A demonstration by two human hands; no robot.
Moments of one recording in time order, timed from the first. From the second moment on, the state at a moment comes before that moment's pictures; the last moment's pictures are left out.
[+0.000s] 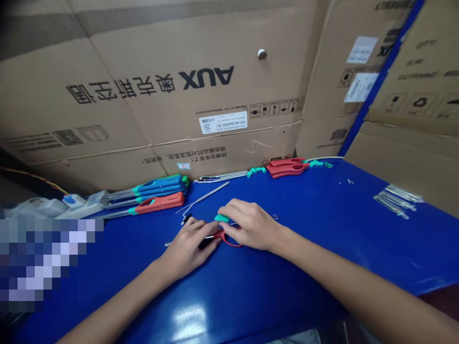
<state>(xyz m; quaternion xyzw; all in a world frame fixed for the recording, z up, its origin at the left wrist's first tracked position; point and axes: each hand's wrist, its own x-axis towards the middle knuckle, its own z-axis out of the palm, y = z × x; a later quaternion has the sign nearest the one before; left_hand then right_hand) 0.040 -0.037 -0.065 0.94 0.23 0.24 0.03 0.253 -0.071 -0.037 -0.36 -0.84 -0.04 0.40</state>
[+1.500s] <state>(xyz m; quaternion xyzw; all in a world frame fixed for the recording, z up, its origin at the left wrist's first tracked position) -0.026 0.013 -0.026 0.94 0.31 0.17 0.01 0.264 -0.078 -0.030 -0.59 -0.78 0.11 0.19</state>
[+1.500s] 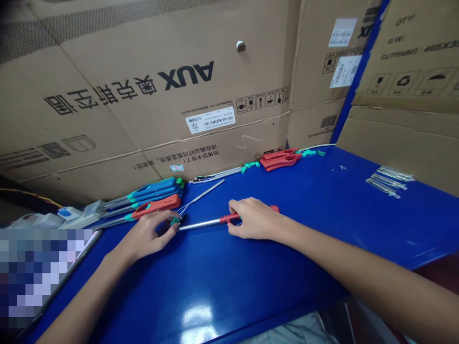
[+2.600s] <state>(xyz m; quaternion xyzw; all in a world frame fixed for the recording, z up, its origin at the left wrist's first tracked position) -0.020 0.009 -0.032 0.93 0.32 0.20 0.00 0.270 -0.074 -0.034 -0.56 -0.79 0.11 0.23</state>
